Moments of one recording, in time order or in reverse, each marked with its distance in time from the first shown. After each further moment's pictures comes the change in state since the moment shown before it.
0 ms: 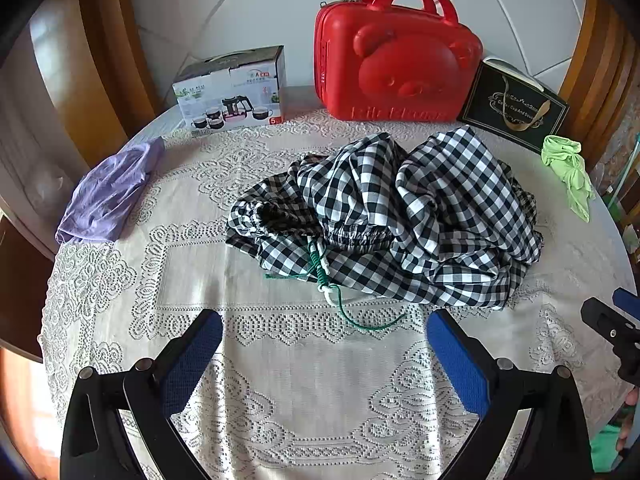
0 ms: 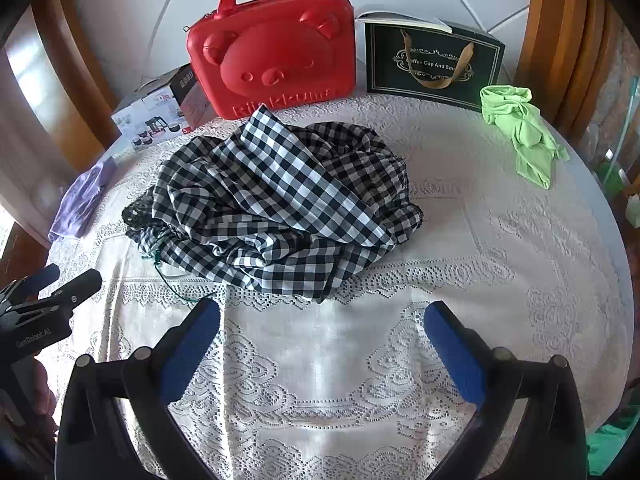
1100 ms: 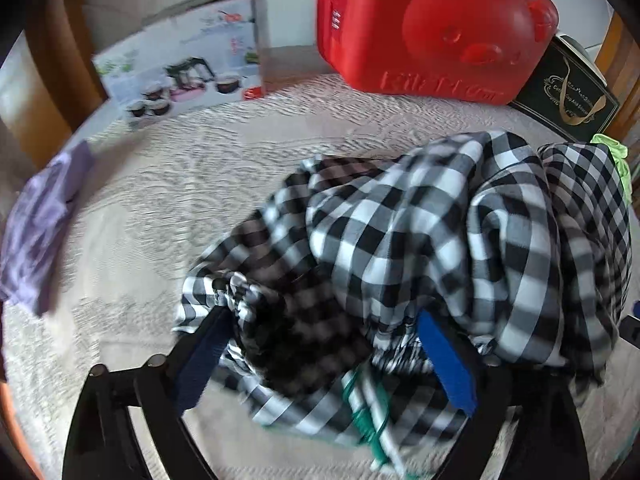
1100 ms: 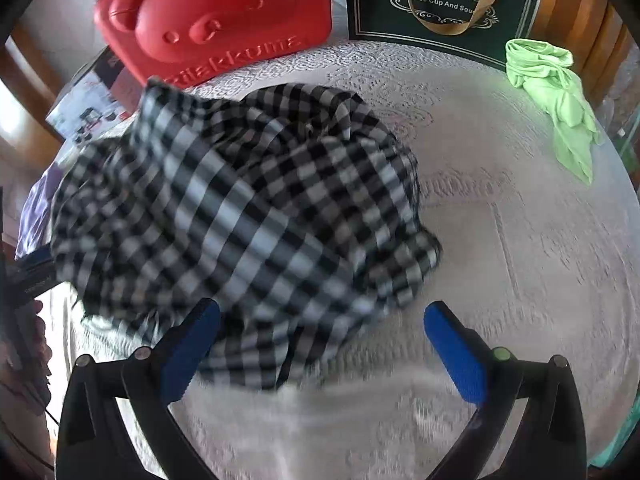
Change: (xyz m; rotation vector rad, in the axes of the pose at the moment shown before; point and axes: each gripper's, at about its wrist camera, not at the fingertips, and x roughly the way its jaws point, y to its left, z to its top) left arm 0.181 0.030 0.090 0.040 0.110 -0.068; right arm 0.132 -0.036 0.067 0.044 0.178 -0.013
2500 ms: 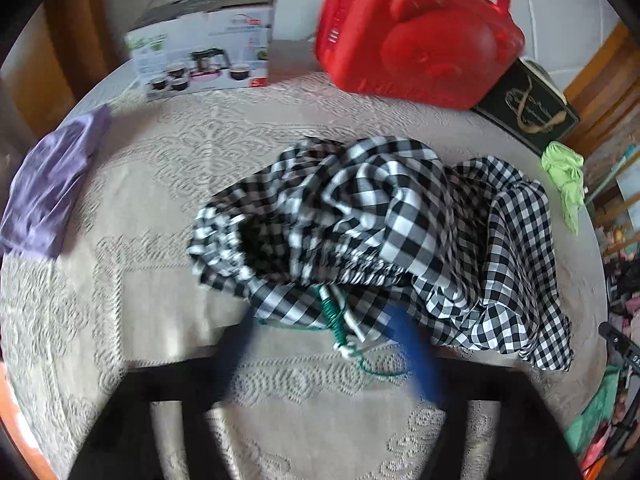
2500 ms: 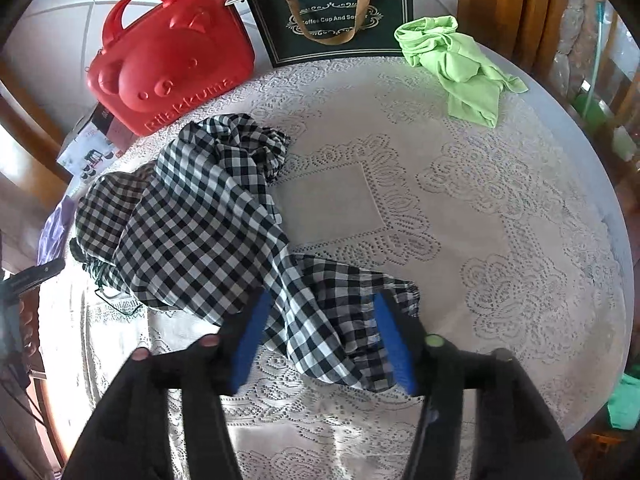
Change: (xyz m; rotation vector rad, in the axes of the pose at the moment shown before) left arm -0.078 0.014 -0.014 -0.055 0.081 -0.126; right arm -0.101 -0.102 -0.078 0.134 -0.066 0.020
